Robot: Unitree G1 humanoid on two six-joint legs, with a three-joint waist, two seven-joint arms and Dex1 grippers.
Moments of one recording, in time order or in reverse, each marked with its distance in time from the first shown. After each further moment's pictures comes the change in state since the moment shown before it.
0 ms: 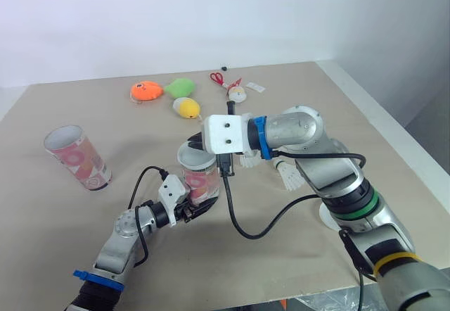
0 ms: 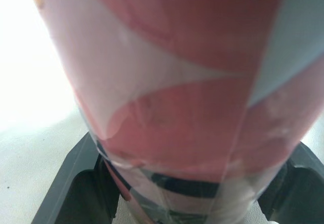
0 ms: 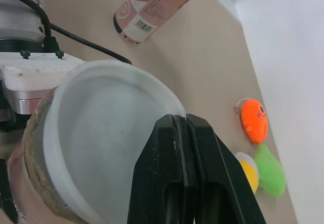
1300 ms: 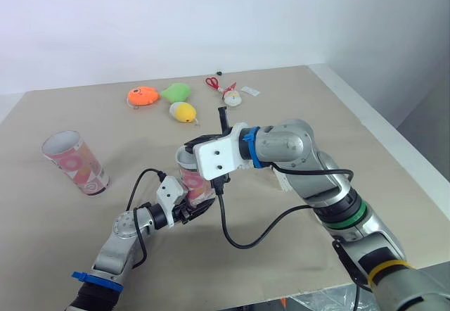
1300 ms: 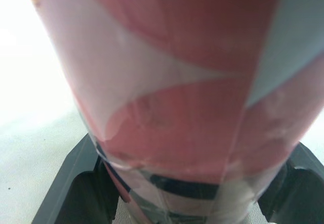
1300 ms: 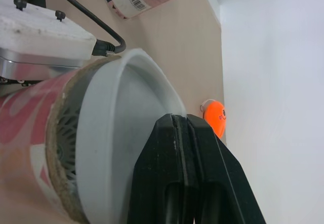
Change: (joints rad) left arm 0.005 -0.001 0.004 0.010 0.000 0.014 0.000; right arm 0.063 0.029 0.026 0.025 -0.269 -0.276 -0.011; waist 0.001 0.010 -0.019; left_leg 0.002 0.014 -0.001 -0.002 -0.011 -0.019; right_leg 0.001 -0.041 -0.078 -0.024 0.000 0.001
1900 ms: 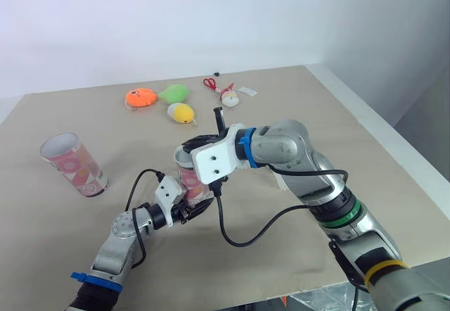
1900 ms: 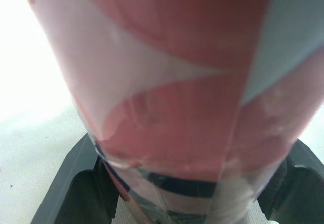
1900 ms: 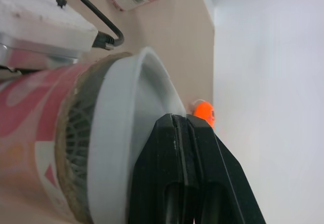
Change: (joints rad) left arm 0.002 -0.001 0.009 0.003 0.000 0.015 0.003; right arm 0.002 0.024 0.008 0.066 -0.096 -0.145 -0.042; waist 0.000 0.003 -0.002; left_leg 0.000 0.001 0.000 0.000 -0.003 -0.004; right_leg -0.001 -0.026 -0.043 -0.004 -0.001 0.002
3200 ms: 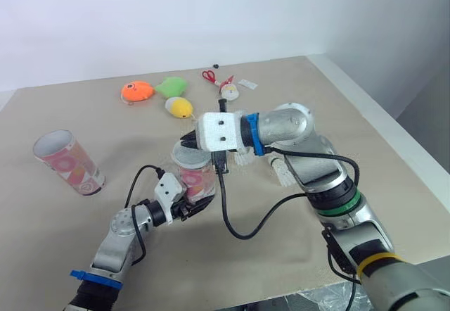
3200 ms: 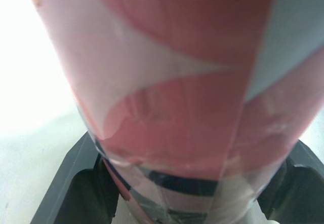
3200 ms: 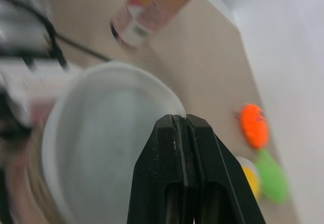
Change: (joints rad) left arm -0.025 -0.005 0.004 -0.013 0.011 -0.023 -0.023; right arm -0.096 0.074 -0.117 -0.009 0.354 0.386 0.165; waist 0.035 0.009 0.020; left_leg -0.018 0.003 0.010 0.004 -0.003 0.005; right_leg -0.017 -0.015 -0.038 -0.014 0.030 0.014
